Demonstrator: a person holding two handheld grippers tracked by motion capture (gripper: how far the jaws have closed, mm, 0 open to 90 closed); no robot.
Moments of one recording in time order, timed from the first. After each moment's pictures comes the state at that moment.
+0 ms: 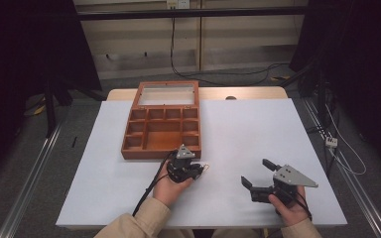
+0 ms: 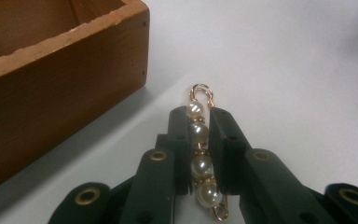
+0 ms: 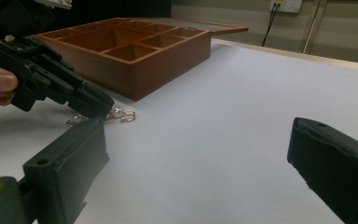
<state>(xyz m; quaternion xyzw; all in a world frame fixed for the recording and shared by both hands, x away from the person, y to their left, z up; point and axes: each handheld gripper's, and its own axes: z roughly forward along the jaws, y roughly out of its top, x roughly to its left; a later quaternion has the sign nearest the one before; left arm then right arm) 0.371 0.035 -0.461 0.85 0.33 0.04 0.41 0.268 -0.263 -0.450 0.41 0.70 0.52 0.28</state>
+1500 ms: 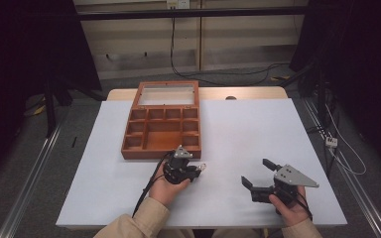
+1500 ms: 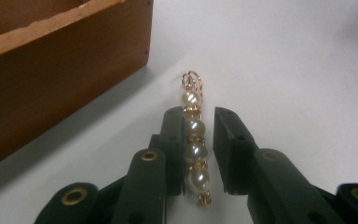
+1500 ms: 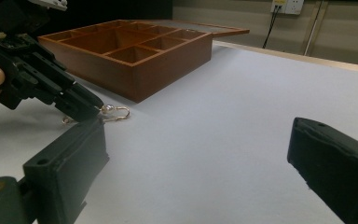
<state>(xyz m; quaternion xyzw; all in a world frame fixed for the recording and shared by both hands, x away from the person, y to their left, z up) 0.366 0.044 -0.453 0.86 0.33 0.03 0.38 0.268 -0.264 -0.448 0.40 0.70 0.52 0.28</state>
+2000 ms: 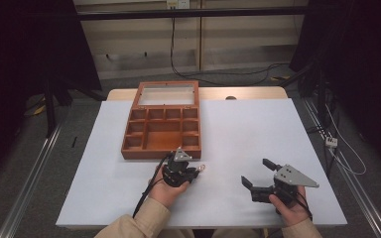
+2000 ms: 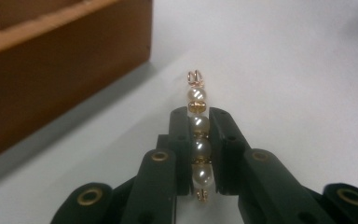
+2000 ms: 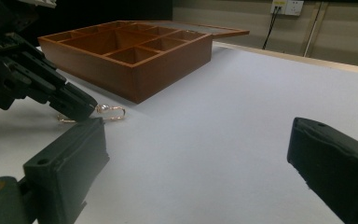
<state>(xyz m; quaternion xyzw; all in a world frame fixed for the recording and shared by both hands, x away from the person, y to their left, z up) 0.359 0.046 -0.450 0.86 0.34 0.05 0.38 0.268 -0.264 -0.448 0.40 0.70 0.52 0.28</state>
